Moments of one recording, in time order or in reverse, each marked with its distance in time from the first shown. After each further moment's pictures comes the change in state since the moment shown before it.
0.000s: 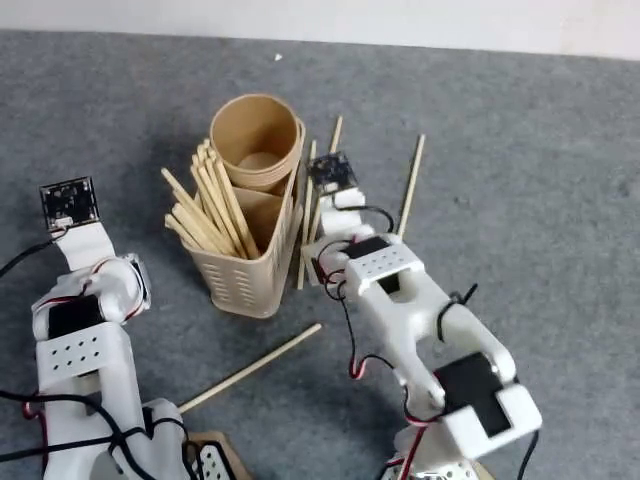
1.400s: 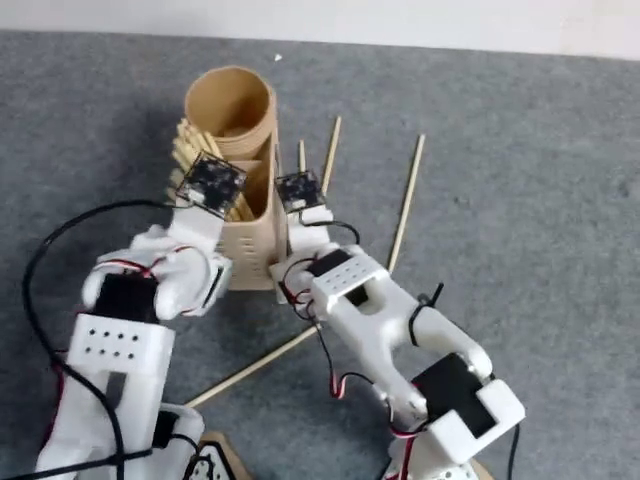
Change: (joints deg) left arm 27.6 0.2 -17.7 18.9 -16.8; right arm -12.0 2.0 -2.2 1.9 -9.8
